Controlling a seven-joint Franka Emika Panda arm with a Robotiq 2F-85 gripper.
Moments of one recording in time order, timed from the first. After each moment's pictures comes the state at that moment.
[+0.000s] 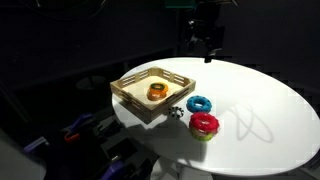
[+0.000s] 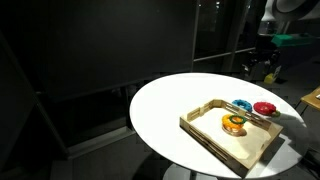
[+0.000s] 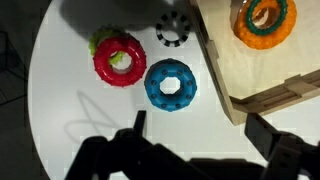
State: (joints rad) arm -0.10 0.11 -0.07 -2.15 -0.02 2.25 0.21
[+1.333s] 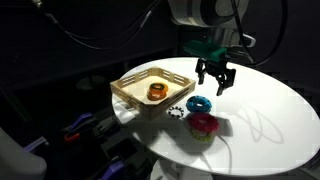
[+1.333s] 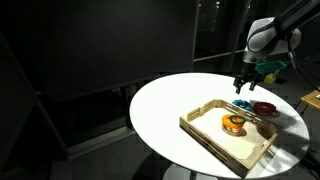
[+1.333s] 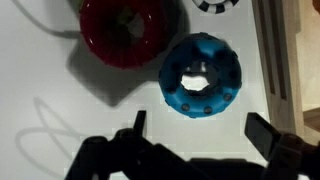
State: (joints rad) arm -0.12 0.47 -0.09 -1.97 0.01 2.39 0.02
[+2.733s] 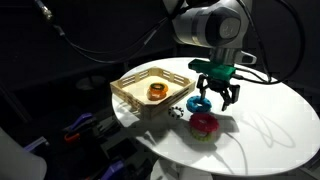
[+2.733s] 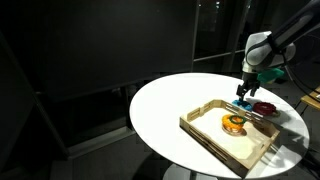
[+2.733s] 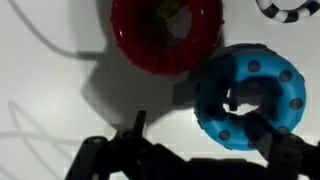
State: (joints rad) arm -0.14 0.58 -0.11 -1.94 -0.06 2.43 -0.09
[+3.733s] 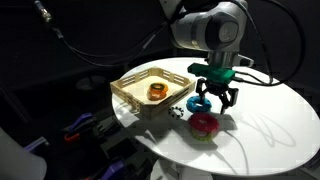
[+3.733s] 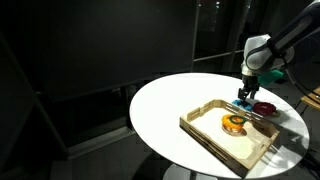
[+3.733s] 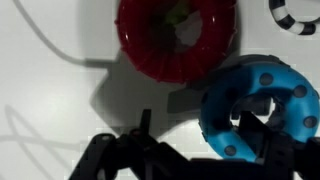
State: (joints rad) arm -0.13 0.60 -0.11 -1.94 -0.11 2.43 -0.10
